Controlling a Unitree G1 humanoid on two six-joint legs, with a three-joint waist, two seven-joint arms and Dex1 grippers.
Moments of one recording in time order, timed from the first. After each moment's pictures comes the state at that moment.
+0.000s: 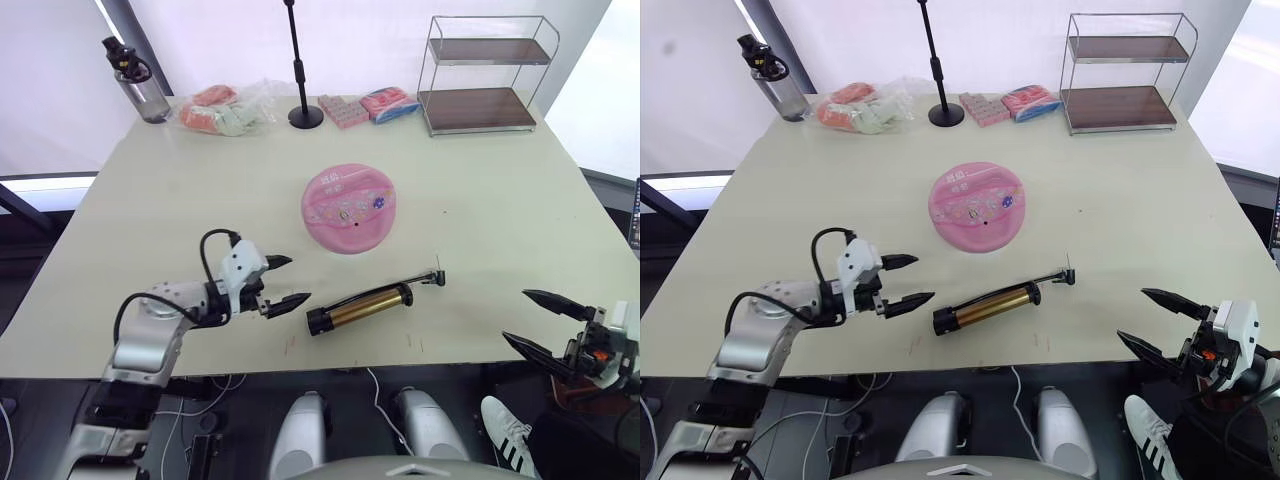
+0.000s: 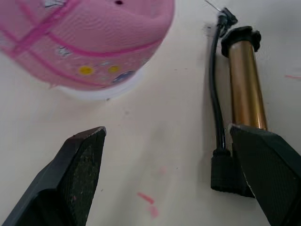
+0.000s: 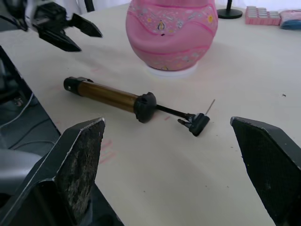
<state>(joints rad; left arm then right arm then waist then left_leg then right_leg) -0.21 0.69 -0.05 0.01 -0.27 0.23 -1.04 0.34 -0.62 -0.39 -0.21 0.63 0.03 1.19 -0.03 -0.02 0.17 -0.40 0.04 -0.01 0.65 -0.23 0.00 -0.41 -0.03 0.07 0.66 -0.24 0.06</state>
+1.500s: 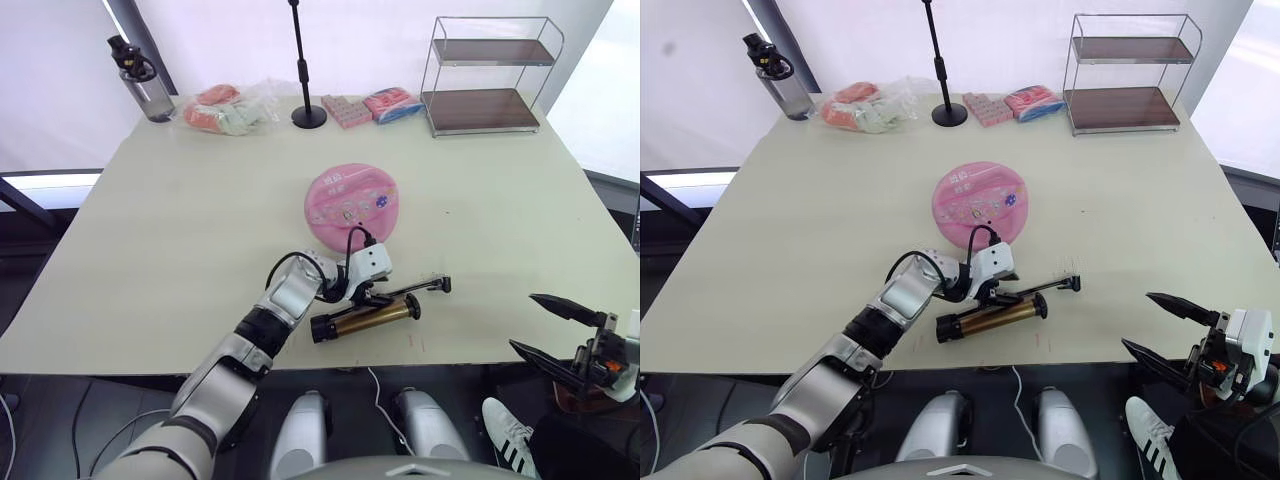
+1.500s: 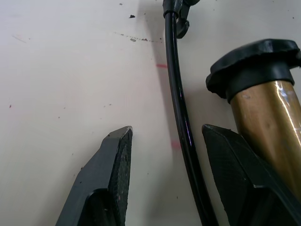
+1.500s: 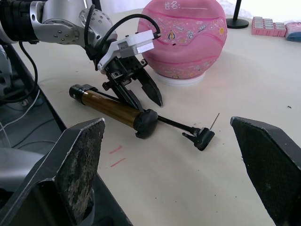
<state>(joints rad) -0.66 0.26 -0.48 0.42 0.08 0.33 -0.99 0.41 -0.62 -0.43 -0.25 0.65 -0.01 1.21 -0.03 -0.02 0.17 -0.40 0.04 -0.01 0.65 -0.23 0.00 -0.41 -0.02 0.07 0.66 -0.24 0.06</state>
